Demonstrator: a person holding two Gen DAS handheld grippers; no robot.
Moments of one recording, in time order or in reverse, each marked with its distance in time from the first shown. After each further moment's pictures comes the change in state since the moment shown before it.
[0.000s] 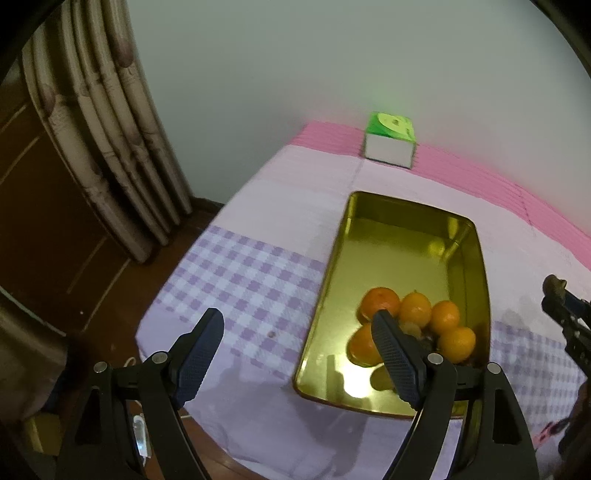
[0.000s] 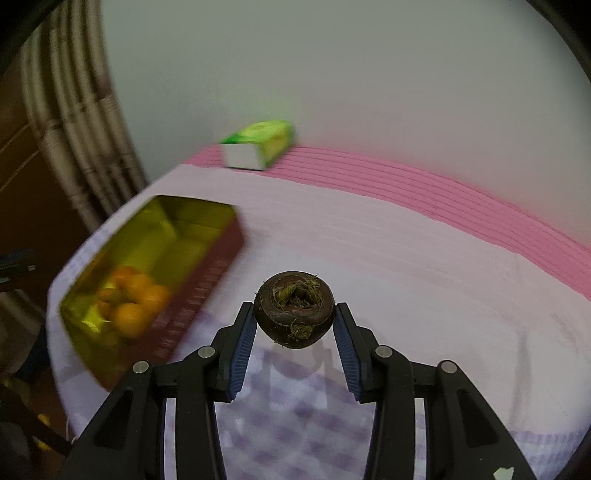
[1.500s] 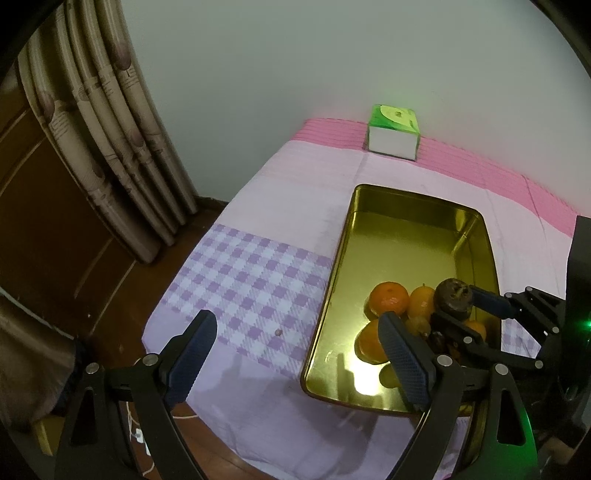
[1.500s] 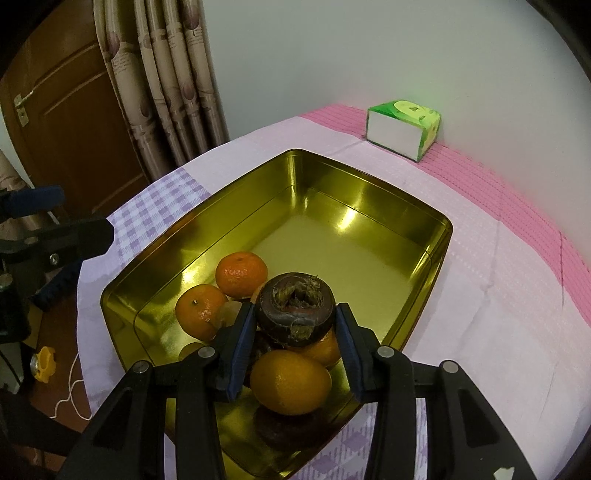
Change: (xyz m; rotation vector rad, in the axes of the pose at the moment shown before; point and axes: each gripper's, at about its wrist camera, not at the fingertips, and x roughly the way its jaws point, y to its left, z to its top) left arm 0.005 -0.001 -0.001 0.028 0.021 0.014; right arm 0.077 0.132 0.017 -0.232 0.121 0.139
